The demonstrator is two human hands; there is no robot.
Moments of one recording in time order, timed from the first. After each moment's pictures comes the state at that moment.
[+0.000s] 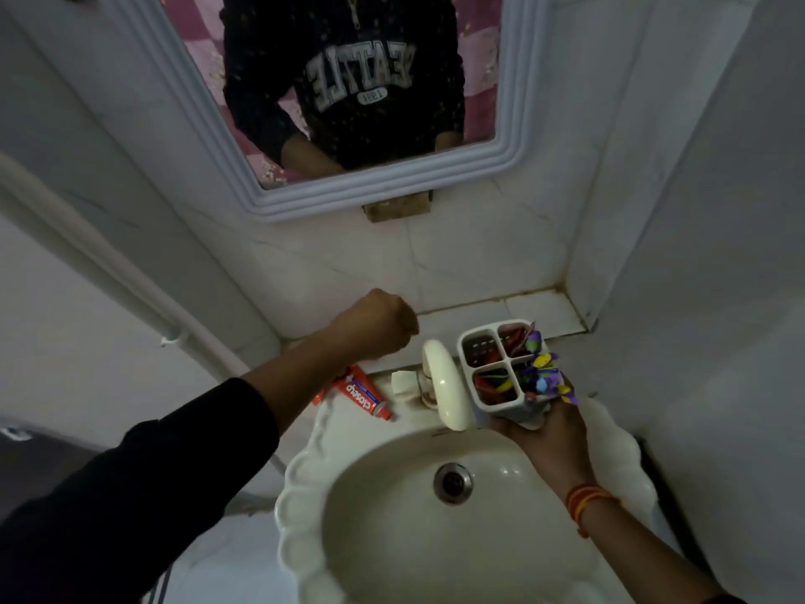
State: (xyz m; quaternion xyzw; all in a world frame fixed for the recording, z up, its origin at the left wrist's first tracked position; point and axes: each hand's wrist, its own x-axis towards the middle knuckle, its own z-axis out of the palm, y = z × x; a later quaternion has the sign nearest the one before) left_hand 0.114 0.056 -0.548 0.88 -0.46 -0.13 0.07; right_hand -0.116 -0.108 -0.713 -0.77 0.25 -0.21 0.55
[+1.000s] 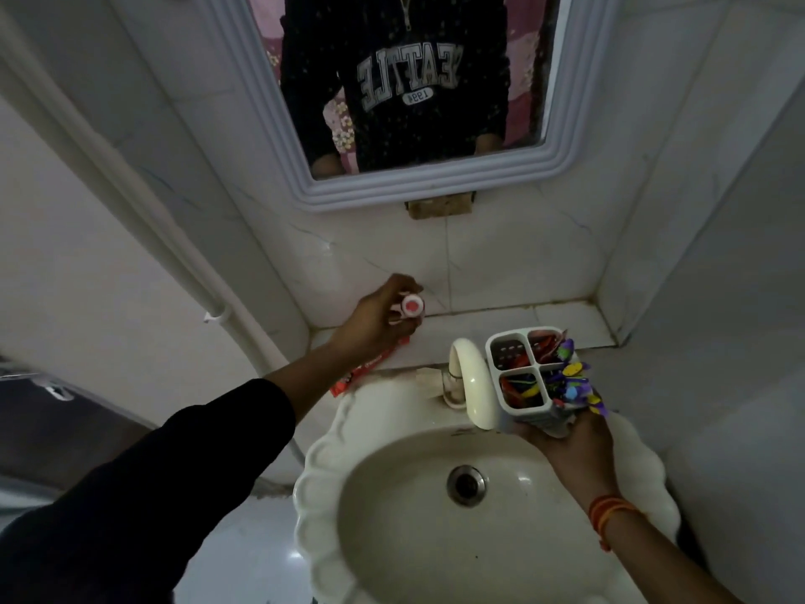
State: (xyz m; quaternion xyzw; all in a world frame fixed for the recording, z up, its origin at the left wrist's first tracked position) left_hand 0.125 0.108 -0.583 0.83 -0.39 -0.09 0.39; right_hand -0.118 -0.107 -0.705 -0.78 0.26 -0.16 0.55
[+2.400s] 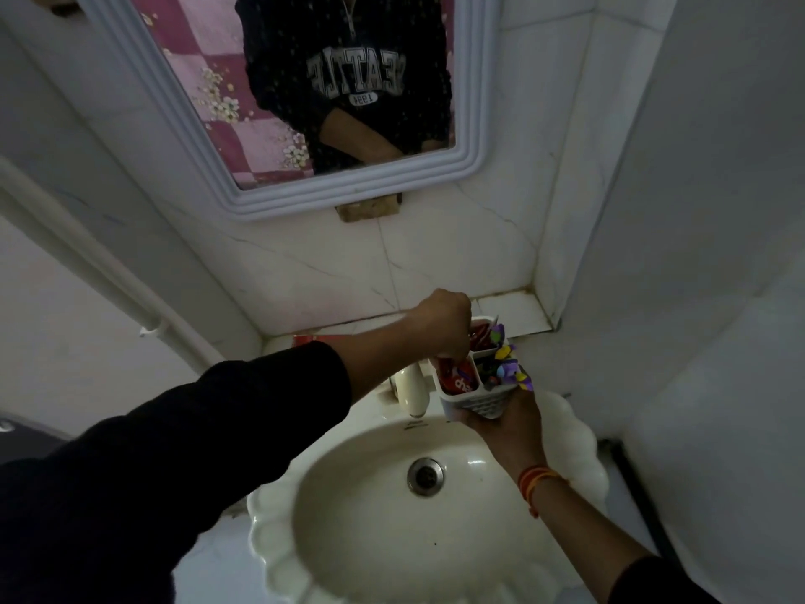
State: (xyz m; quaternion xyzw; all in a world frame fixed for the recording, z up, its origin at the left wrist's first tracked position) left_hand 0.022 -0.049 -0.532 0.90 -0.40 -0.18 0.02; right_hand -0.116 -0.107 -0.715 -0.73 0.25 -0.21 0.60
